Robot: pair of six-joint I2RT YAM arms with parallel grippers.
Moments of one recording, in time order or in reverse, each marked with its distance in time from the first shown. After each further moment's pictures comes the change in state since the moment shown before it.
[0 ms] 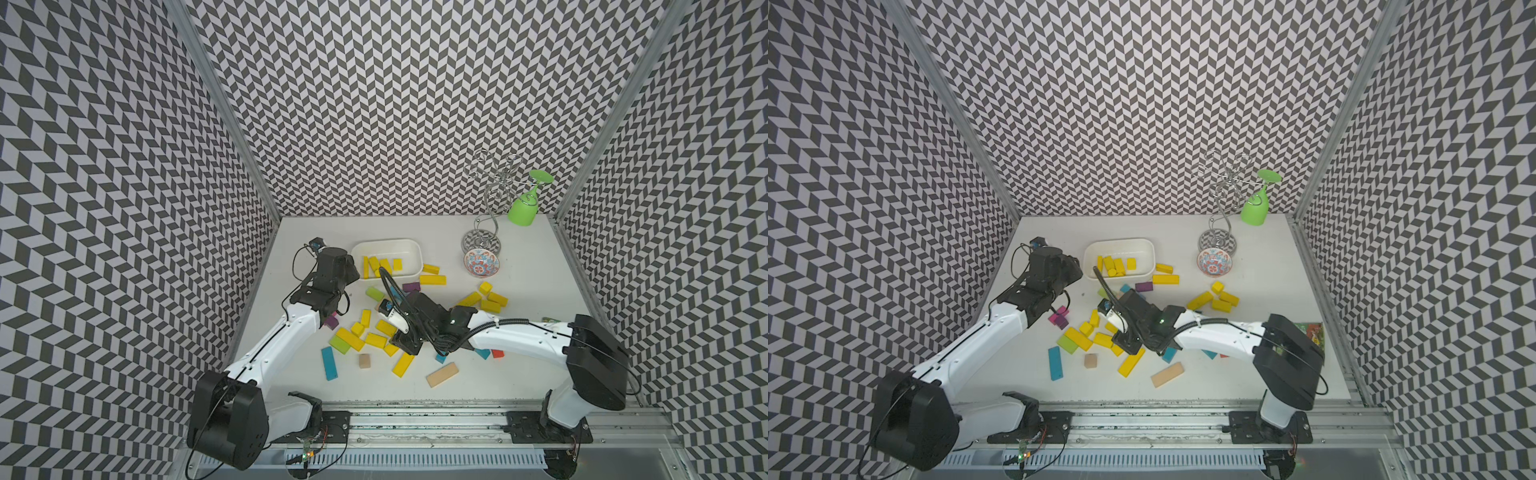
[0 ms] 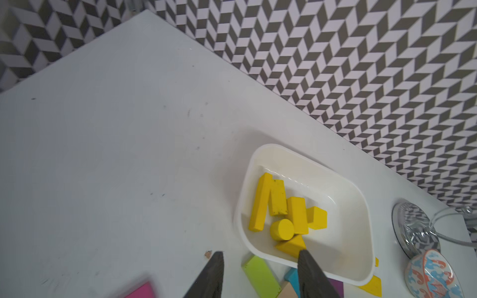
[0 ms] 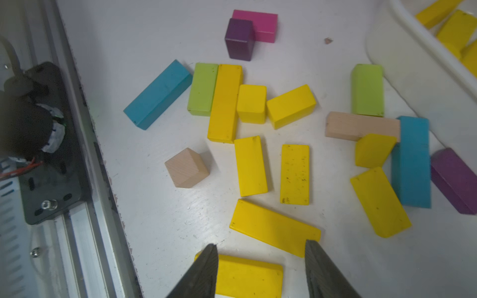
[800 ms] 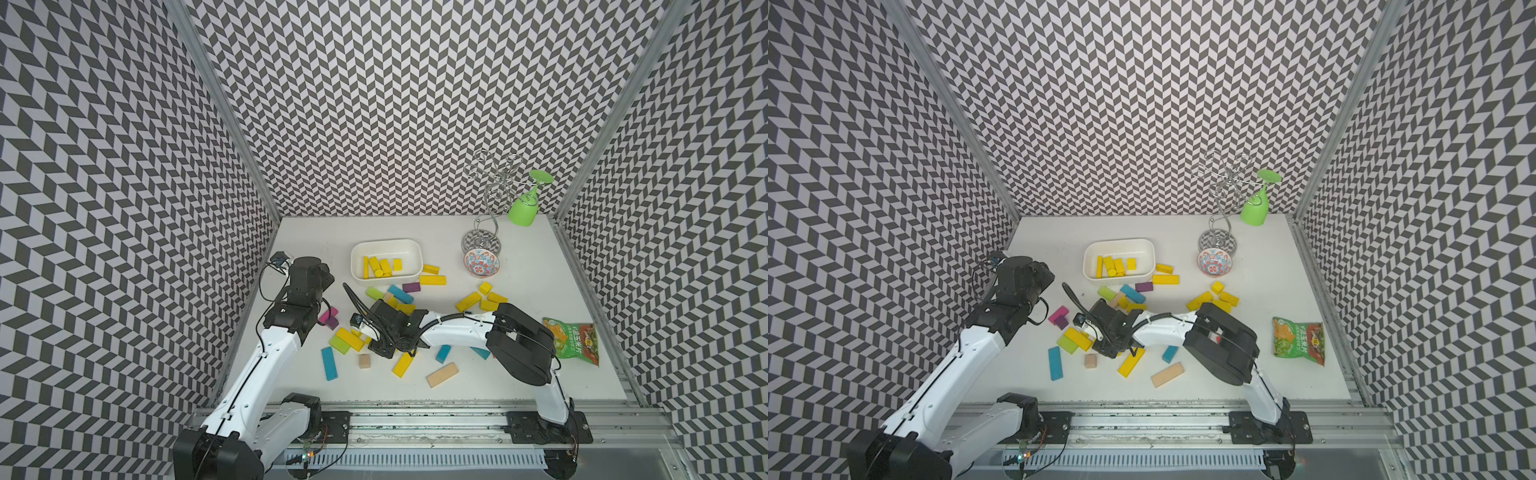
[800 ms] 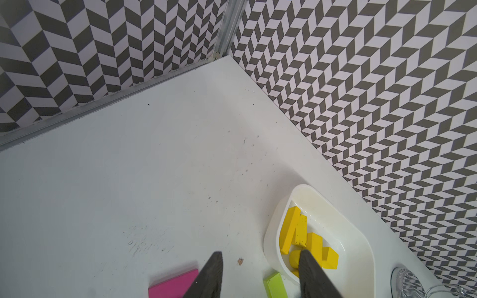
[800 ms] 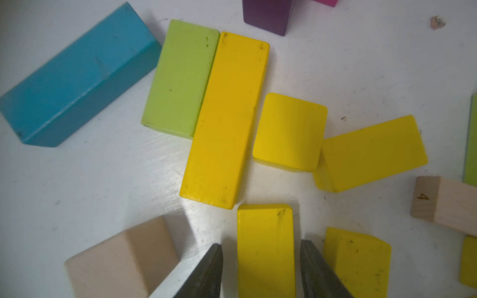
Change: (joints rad) left arm 0.103 -0.190 -0.028 -0.115 -0.076 -0.129; right arm 0.032 0.381 0.250 0.037 0.035 -0.088
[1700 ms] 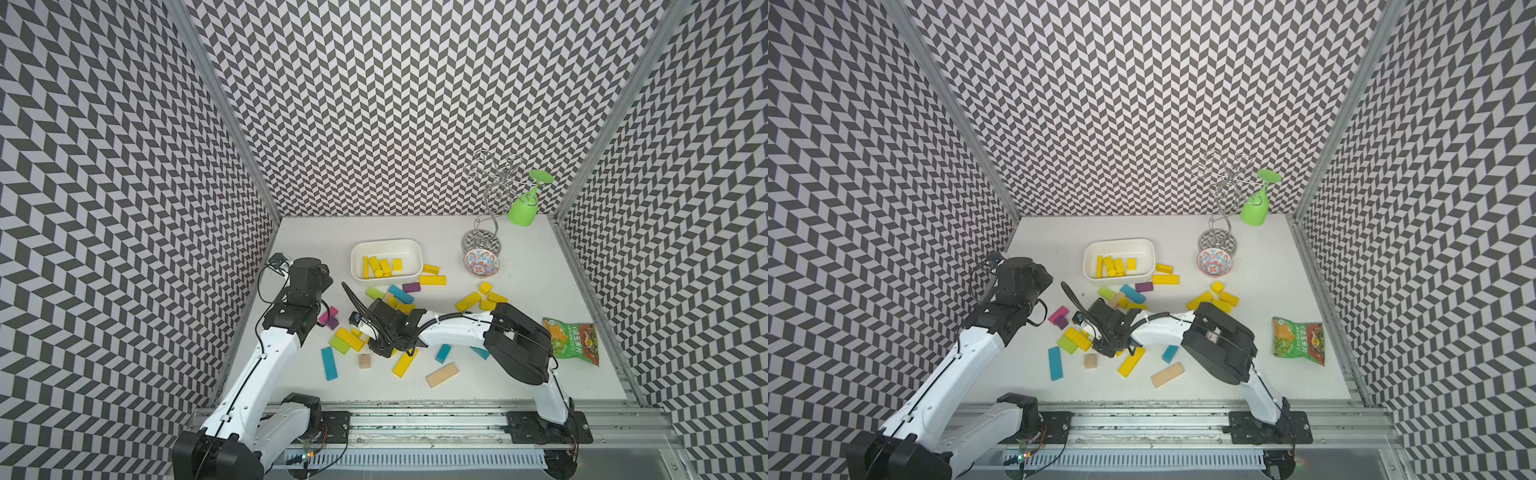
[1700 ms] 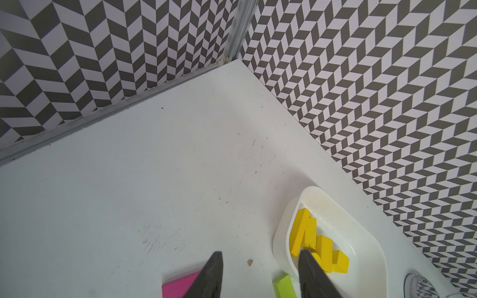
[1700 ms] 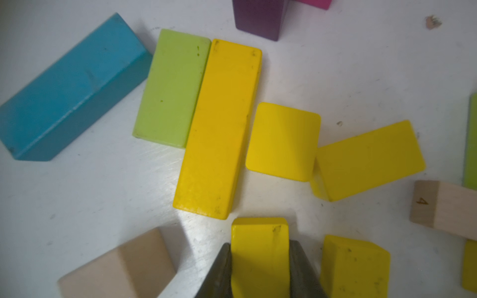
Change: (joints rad) left arm 0.002 -0.008 0.000 -0.027 -0.032 0.008; right arm 0.000 -0.007 0.019 -0.017 0.011 0.027
